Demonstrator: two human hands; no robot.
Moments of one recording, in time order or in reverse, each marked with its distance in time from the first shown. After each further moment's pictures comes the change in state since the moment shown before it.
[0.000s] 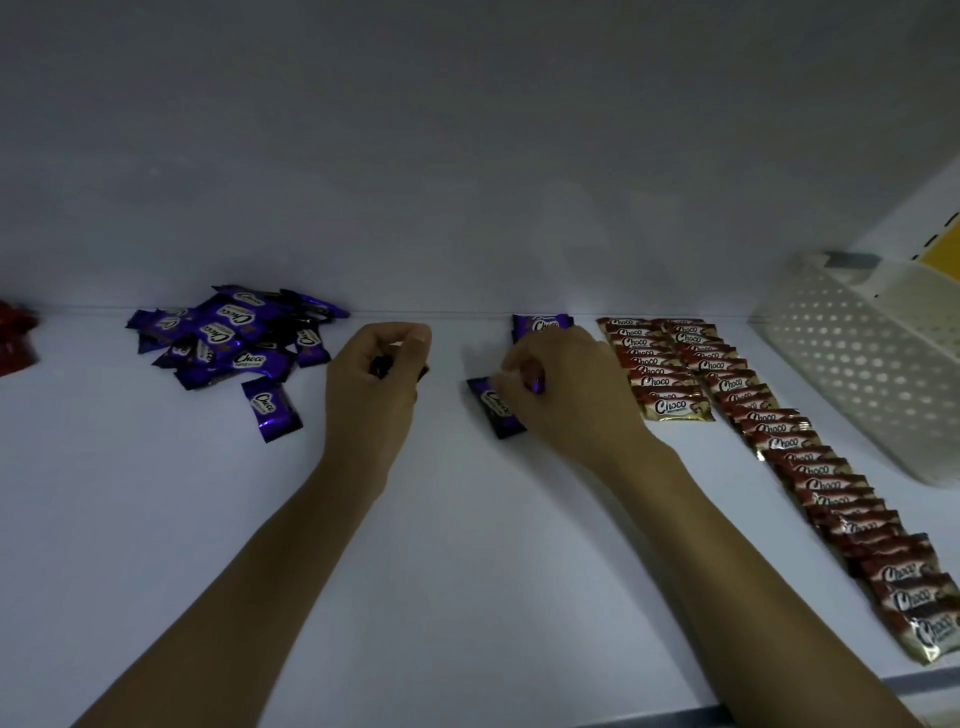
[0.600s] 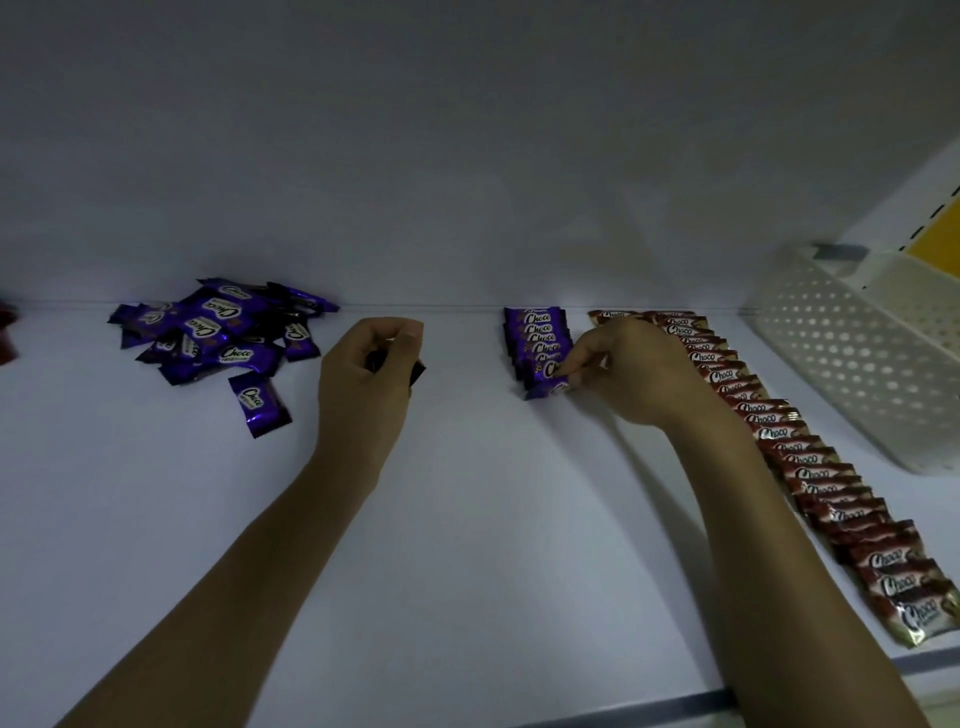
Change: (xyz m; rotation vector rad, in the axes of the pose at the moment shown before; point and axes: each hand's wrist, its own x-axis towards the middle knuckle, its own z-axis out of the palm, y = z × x) left_hand 0.000 -0.003 0.001 0.032 -0.019 -0.003; right_hand 0.007 0.044 -0.036 -0.057 -0.205 0.197
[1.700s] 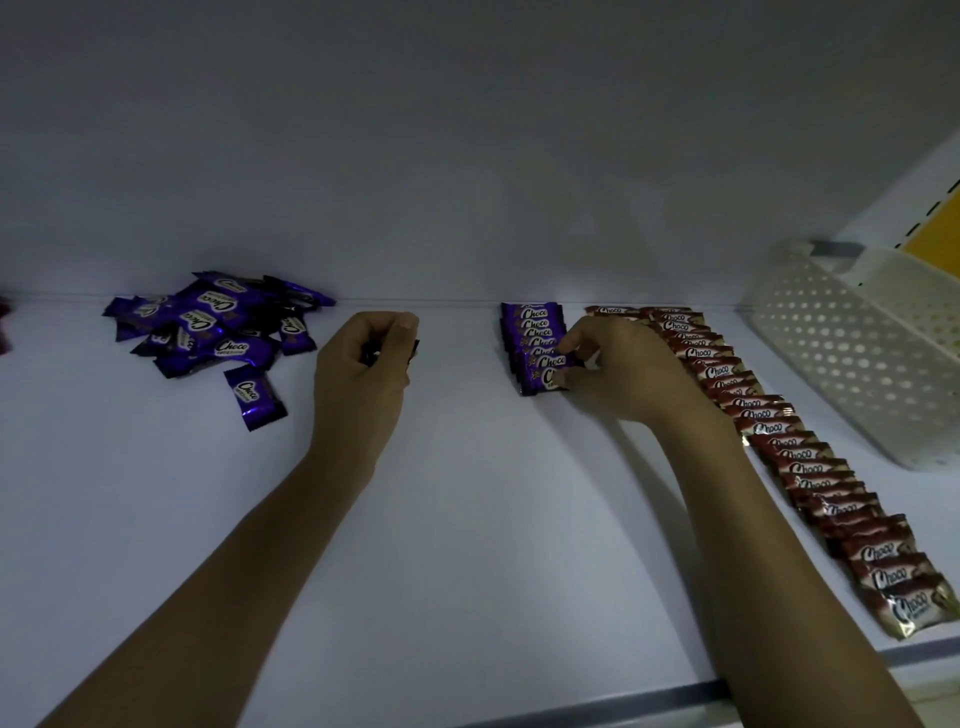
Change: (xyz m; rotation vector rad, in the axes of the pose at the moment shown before) left_hand -0.002 0.002 -0.001 -0.009 -0.042 0.043; right_hand 0.006 0.007 0.012 0.024 0.028 0.021
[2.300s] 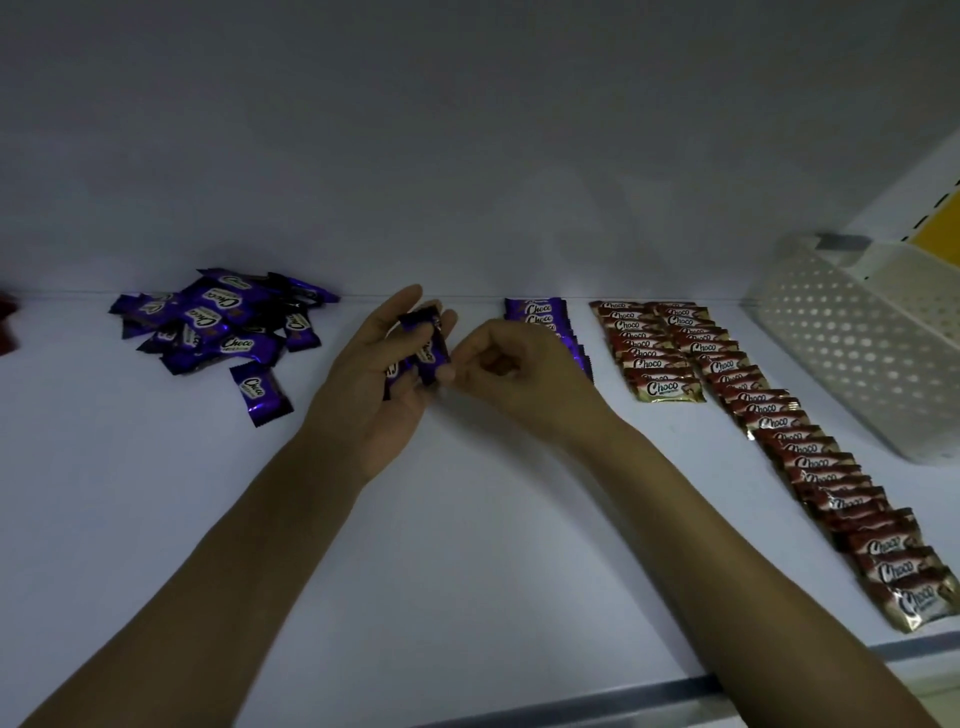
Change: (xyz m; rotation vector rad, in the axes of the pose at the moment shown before) left_hand -0.003 0.019 0.001 -0.768 -0.215 -0.411; right_hand -0.020 -0.070 0.031 0.689 -0.061 -0.223
